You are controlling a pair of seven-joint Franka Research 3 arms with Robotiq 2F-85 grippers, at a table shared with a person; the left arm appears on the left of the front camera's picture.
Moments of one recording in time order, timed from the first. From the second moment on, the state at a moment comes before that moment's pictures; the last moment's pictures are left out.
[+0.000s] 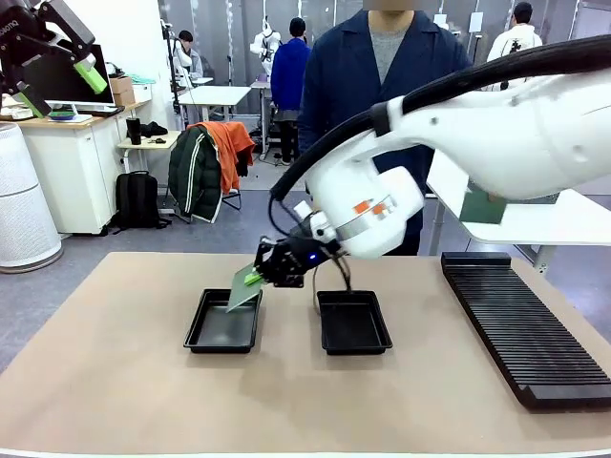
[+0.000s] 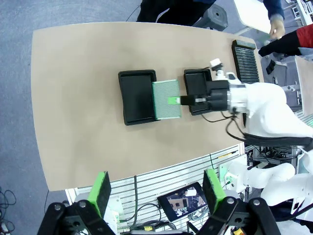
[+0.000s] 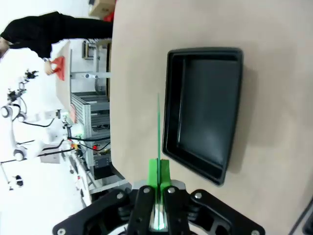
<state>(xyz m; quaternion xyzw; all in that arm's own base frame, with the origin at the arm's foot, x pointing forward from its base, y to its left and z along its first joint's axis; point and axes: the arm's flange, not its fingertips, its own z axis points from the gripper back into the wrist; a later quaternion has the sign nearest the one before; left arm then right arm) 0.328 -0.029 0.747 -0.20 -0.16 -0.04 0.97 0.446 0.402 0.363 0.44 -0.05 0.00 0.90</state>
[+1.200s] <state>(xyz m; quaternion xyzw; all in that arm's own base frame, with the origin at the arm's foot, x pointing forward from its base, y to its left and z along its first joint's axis) 0.328 -0.029 0.747 -0.20 -0.16 -0.04 0.97 0.480 0.456 0.264 0.43 -0.05 -0.03 0.90</state>
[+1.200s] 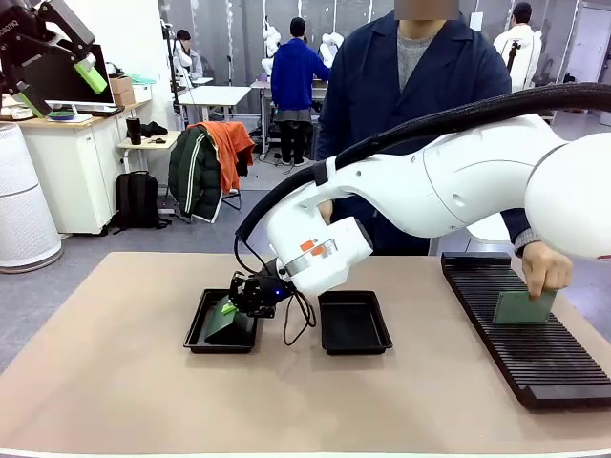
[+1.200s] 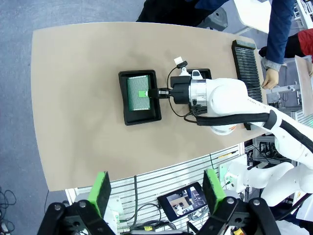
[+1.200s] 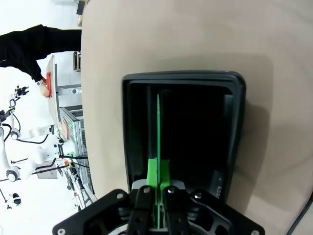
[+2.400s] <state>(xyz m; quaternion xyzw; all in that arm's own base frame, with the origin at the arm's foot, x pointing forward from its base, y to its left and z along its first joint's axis) 0.328 -0.029 0.747 -0.20 -0.16 -0.04 0.97 0.471 0.474 0.272 0.39 -0.05 -0.02 0.92</state>
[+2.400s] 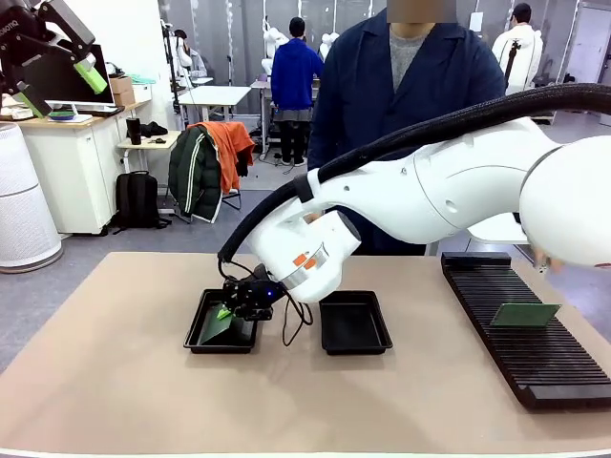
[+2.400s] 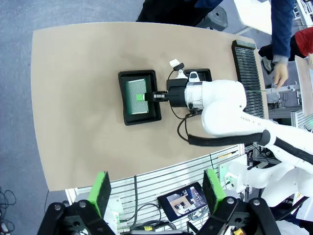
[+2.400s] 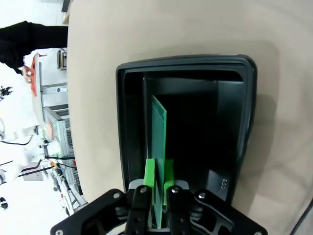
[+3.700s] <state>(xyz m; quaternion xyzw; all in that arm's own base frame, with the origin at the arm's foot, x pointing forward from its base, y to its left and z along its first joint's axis) 0.328 -0.029 0.747 -0.20 -0.16 -0.04 0.97 0.450 0.492 0.384 0.12 -0.12 0.00 0.98</state>
